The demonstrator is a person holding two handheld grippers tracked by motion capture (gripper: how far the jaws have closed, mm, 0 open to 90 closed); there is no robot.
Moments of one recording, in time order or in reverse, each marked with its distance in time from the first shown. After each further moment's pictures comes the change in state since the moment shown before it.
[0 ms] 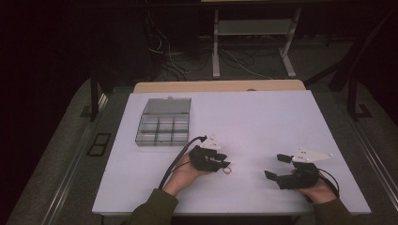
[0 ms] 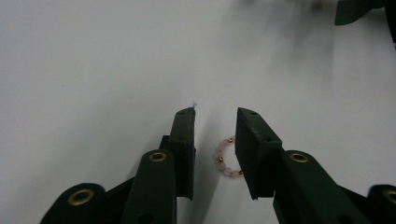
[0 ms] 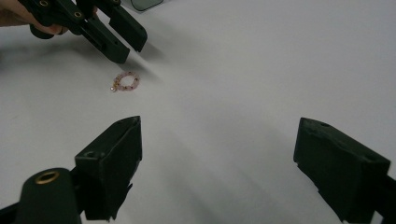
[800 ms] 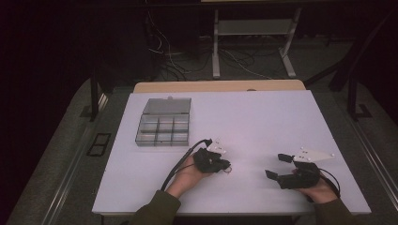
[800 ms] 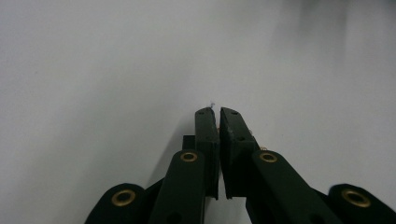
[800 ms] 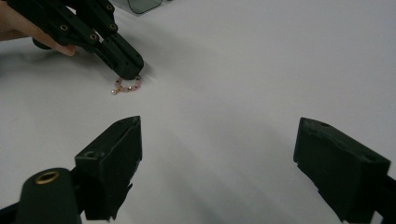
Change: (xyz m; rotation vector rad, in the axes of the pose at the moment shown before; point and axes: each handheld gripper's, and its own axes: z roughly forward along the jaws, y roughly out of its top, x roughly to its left) left arm -0.004 -0.001 0.013 0.075 0.014 0.029; right arm -0.002 0.000 -0.002 -0.008 -0.004 0.009
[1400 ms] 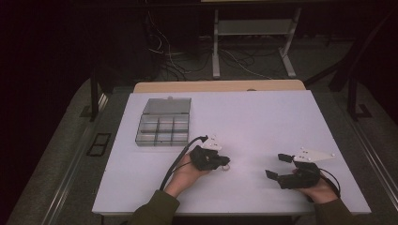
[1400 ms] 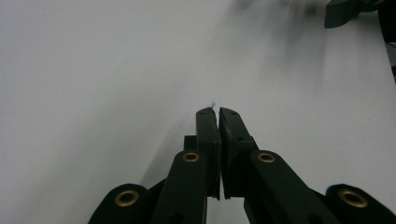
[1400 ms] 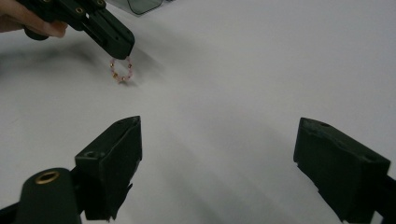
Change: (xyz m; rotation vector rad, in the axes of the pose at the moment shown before) left arm 0.001 0.004 -0.021 -0.100 -0.002 -0.022; right arm 0.000 0.000 0.000 -0.001 0.000 0.000
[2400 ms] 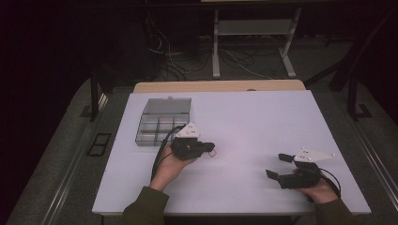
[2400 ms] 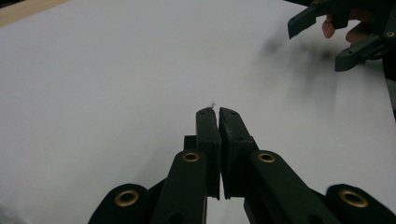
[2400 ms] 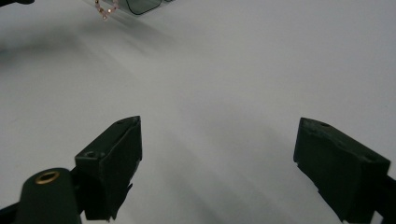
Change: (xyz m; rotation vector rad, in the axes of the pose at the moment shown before) left arm 0.026 -0.003 -0.057 -0.125 0.086 -0.060; right arm -0.001 0.000 -0.001 0.000 0.000 -0.001
